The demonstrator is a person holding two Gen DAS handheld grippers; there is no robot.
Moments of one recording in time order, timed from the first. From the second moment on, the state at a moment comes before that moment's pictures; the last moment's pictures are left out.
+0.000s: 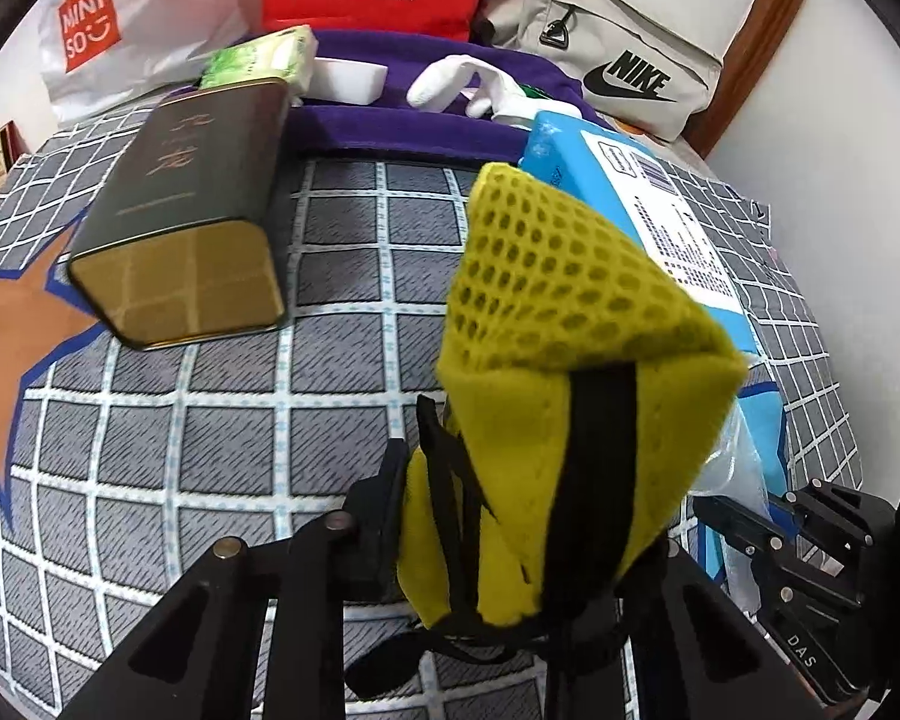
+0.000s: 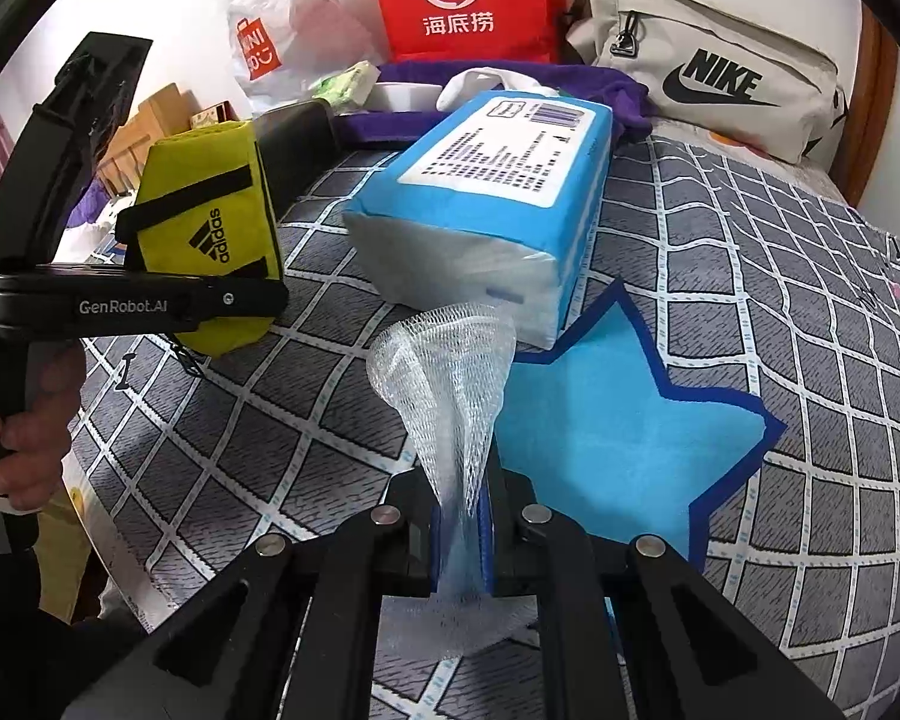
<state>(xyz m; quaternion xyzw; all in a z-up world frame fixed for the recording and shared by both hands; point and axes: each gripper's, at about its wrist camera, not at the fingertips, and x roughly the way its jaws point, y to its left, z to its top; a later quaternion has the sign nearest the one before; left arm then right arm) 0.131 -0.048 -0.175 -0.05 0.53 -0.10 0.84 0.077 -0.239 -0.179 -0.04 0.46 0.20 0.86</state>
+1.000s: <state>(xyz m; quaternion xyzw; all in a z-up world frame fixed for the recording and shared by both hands) 0.095 0.003 -0.124 -0.06 0.46 -0.06 0.88 0.054 -0.207 -0.136 -0.05 0.43 0.18 0.88</state>
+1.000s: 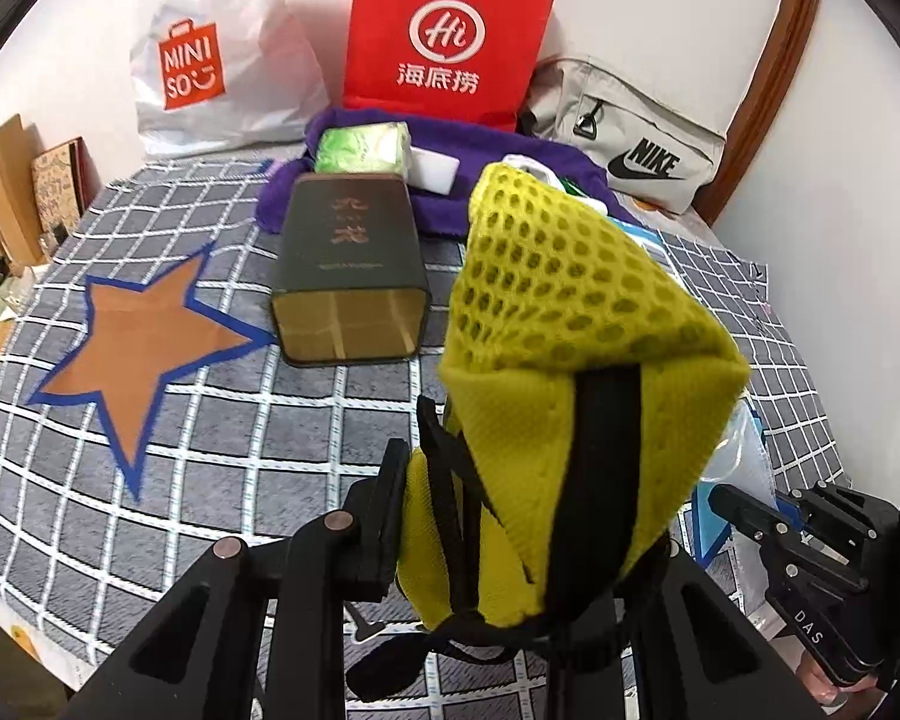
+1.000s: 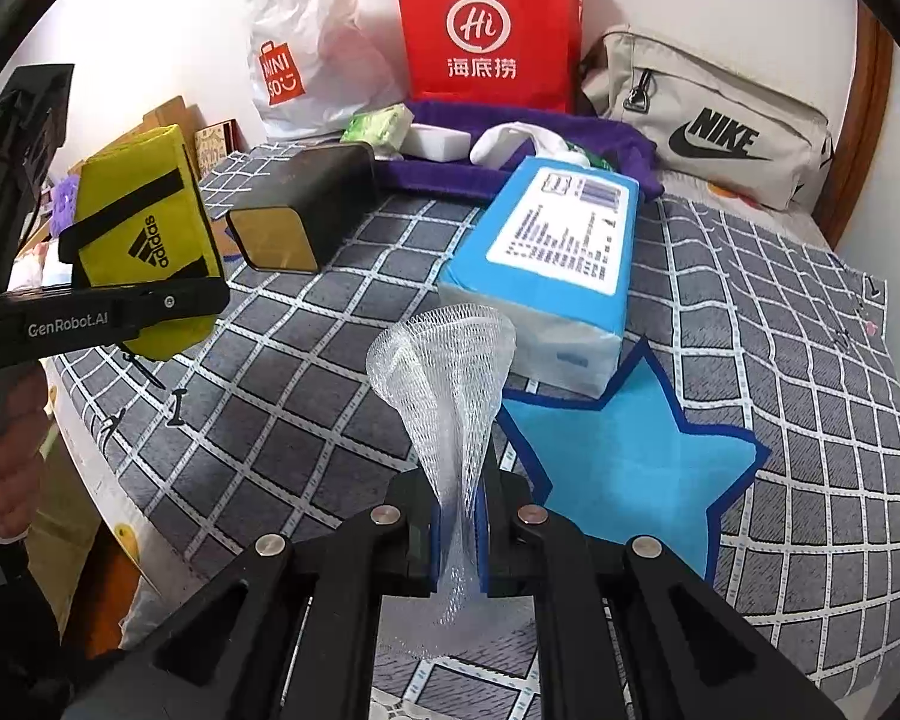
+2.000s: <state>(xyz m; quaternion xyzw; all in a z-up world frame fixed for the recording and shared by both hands) 0.120 0.025 -0.056 -0.06 0.42 -0.03 0.91 0.106 -0.192 -0.061 -0.04 0.38 0.18 0.91</state>
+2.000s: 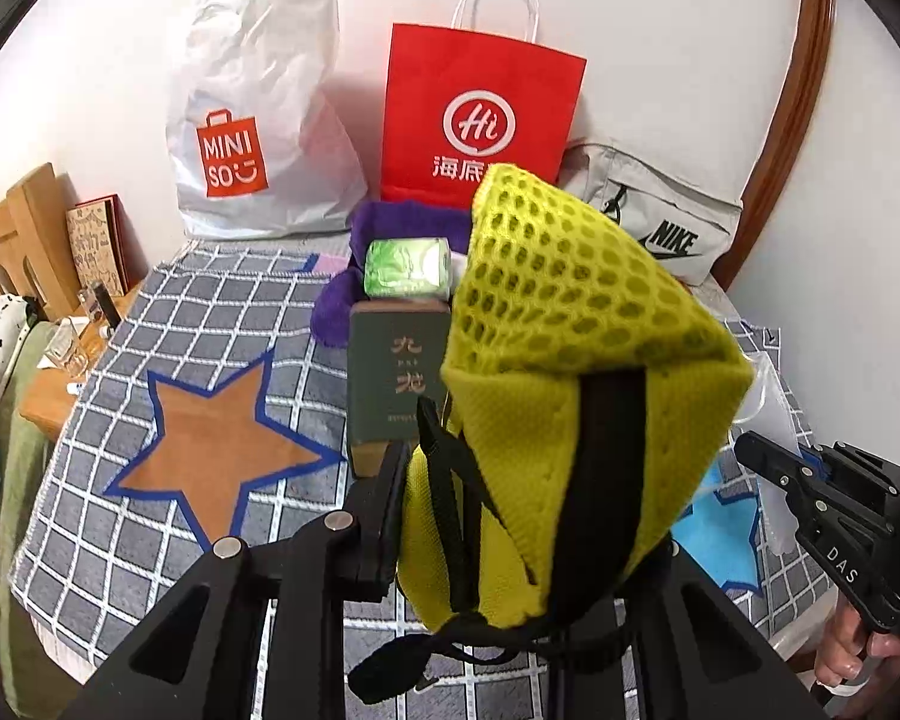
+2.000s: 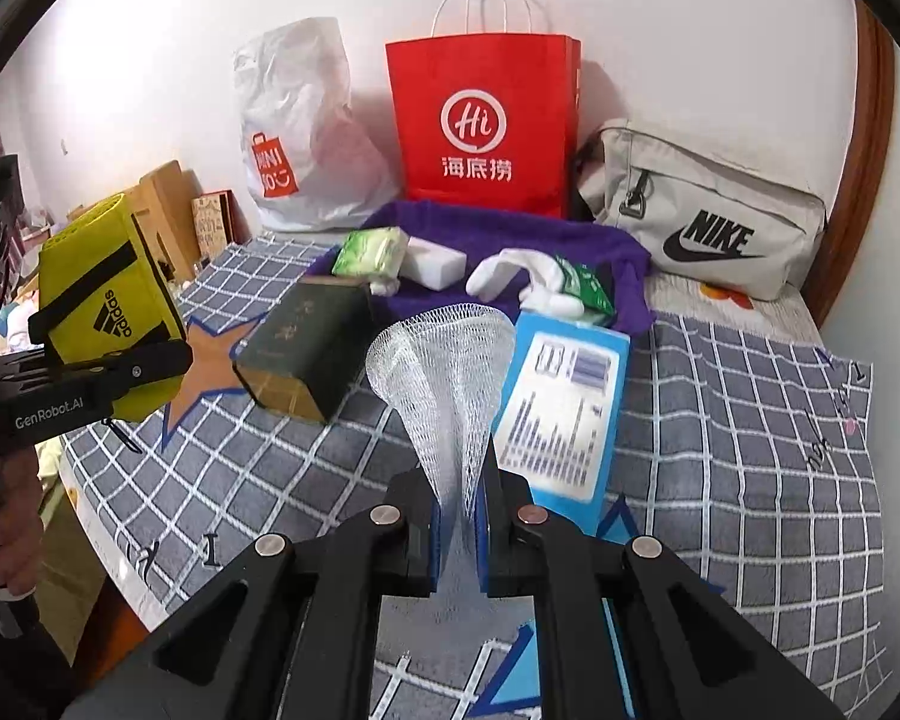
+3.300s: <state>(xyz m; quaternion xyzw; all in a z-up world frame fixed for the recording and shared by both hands) 0.223 0.032 -0.033 -0.07 0.42 -0.02 0.90 0.219 -0.187 -0.023 -0.02 0.34 0.19 0.92</state>
